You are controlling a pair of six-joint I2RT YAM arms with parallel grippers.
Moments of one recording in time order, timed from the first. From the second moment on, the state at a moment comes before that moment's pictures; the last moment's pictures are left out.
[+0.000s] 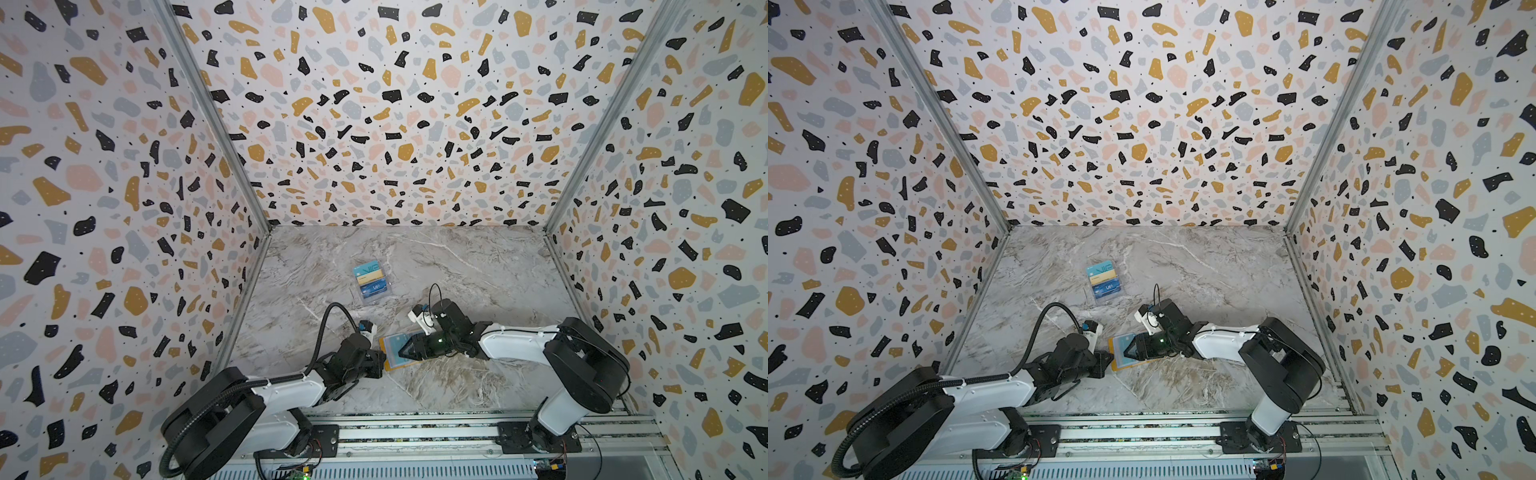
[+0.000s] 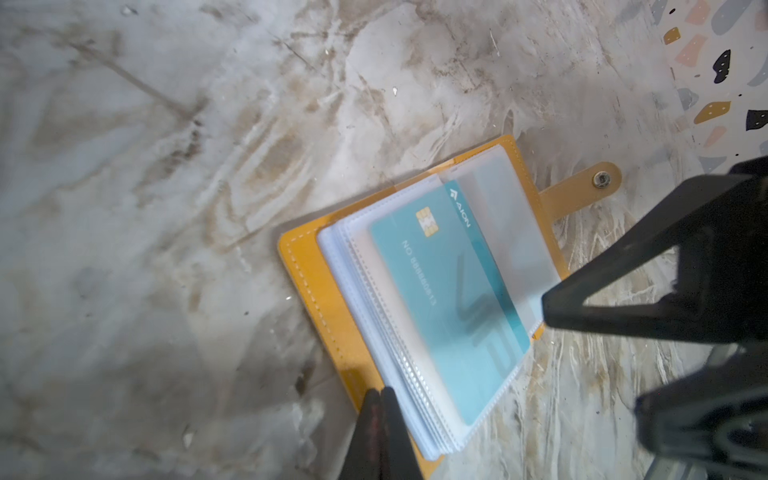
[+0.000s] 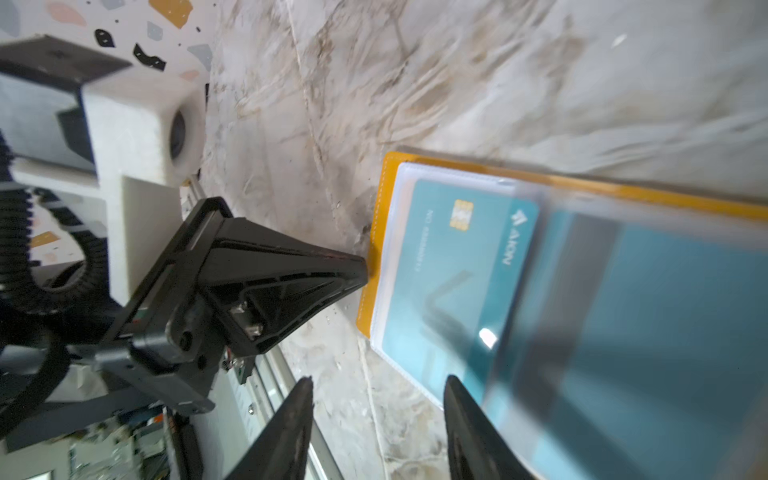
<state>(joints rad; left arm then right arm) -0.75 1.23 0.24 0.25 0.09 -0.66 0.81 1.57 0.76 0.01 -0.51 0.61</state>
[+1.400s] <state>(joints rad) -0.75 1.29 0.24 0.32 0.11 -0.63 0.74 1.62 0.76 -0.10 -0.40 0.56</state>
